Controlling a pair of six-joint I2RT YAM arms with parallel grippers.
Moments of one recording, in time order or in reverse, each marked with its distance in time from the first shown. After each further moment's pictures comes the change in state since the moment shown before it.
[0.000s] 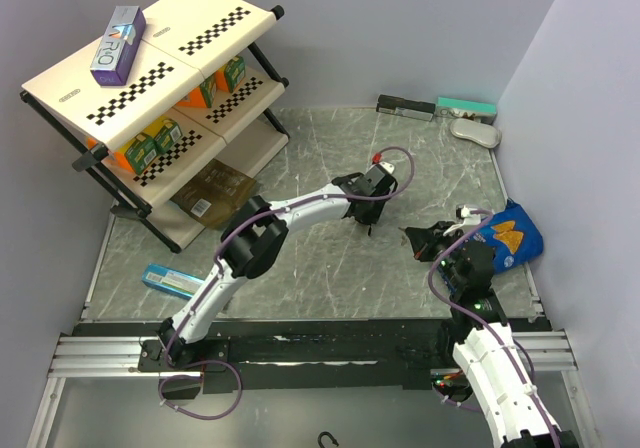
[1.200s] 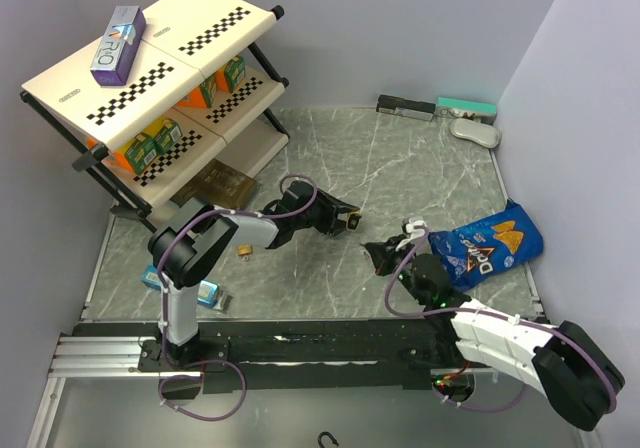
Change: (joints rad) left arm 0.198 -0.476 -1.030 1.000 0.481 -1.331; right arm 0.549 0.438 -0.156 0.594 0.384 -0.049
